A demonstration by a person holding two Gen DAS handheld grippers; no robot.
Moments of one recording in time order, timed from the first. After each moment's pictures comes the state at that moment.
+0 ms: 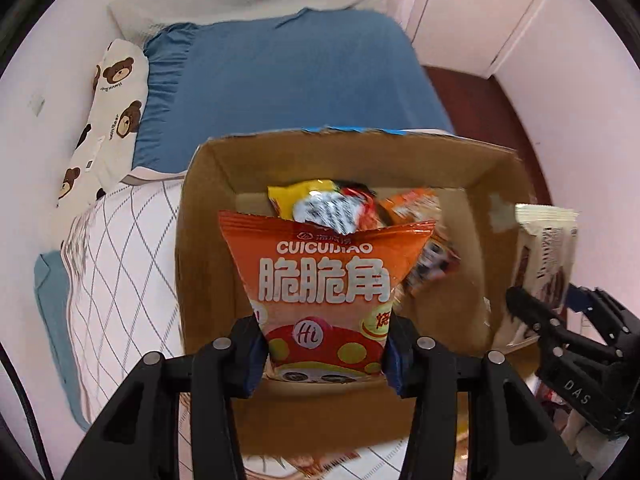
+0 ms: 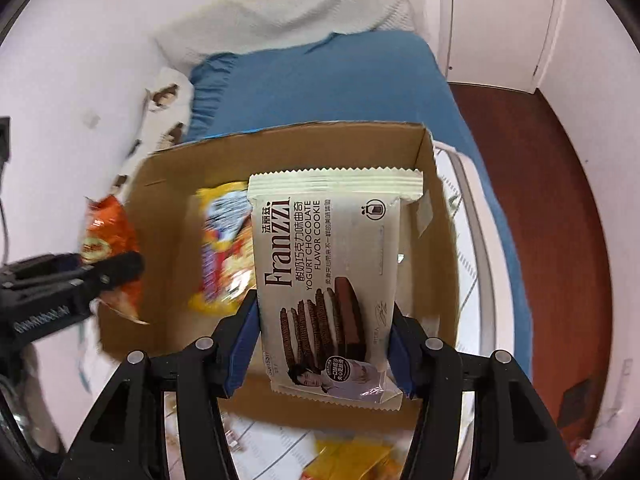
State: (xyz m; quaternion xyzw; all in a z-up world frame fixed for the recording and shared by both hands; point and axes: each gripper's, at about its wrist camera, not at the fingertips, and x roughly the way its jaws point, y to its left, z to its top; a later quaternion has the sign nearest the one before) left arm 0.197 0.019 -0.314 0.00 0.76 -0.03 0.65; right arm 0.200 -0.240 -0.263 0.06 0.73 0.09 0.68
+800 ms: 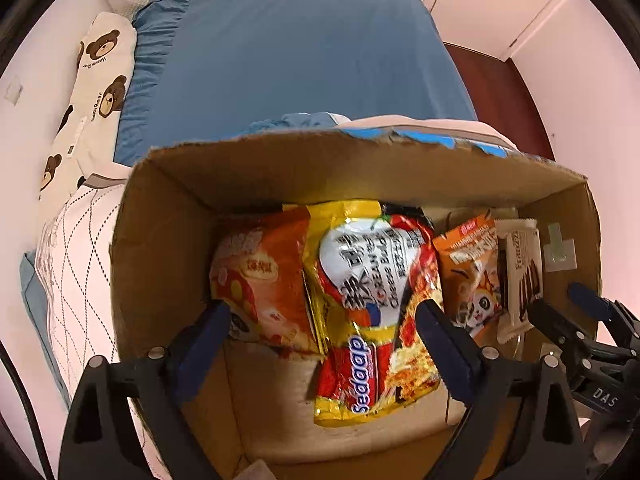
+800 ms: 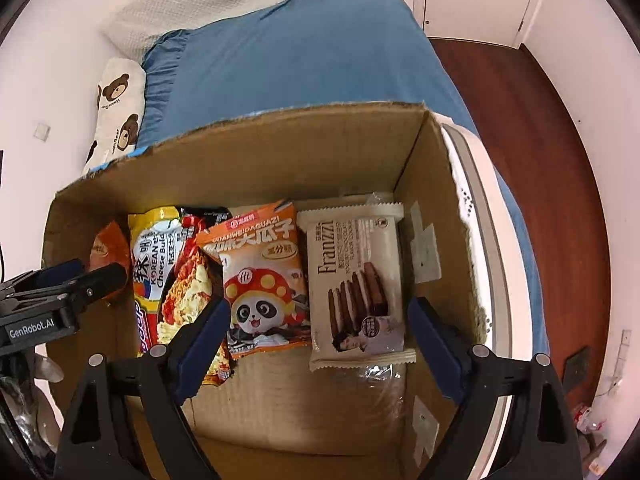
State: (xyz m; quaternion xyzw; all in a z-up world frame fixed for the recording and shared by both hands) left arm 0.228 0.035 -0.398 -0.02 0.79 -0.03 0.61; right arm 0.248 -0.259 -0.366 0.08 0.78 0.04 0.62
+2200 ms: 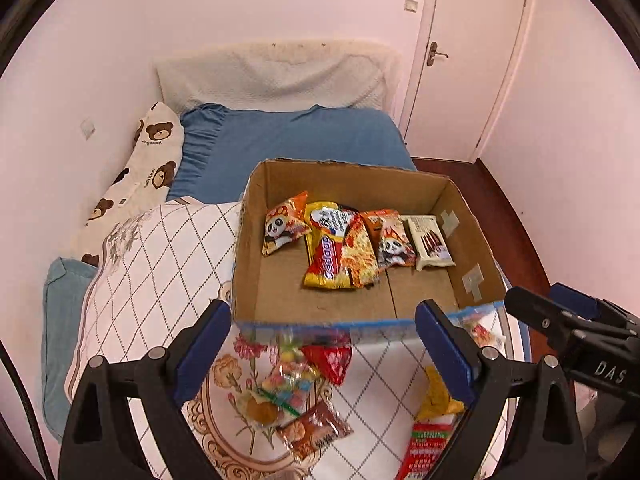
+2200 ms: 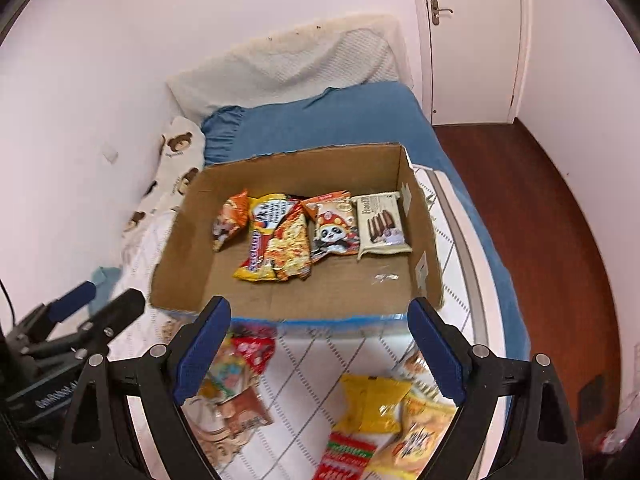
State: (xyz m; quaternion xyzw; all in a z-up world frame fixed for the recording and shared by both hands) left arm 0.032 0.030 -0.167 -0.02 0.60 -0.02 0.80; right arm 0.086 -0.246 -0.139 0.10 0.64 0.07 0.76
